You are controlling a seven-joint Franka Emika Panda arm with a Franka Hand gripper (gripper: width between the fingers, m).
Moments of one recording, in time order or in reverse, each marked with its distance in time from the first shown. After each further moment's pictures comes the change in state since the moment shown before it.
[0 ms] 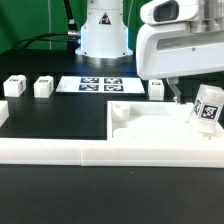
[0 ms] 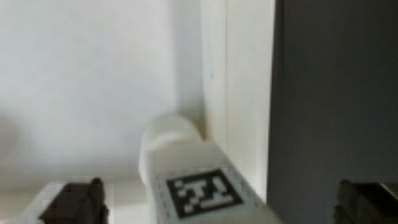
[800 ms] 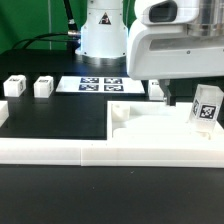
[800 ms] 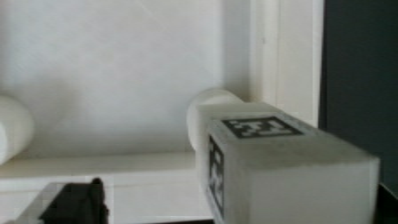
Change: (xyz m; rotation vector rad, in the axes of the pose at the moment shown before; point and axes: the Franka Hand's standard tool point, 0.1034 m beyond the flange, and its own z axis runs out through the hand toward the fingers) arm 0.024 0.019 -0.005 -0.074 -0.030 -0.010
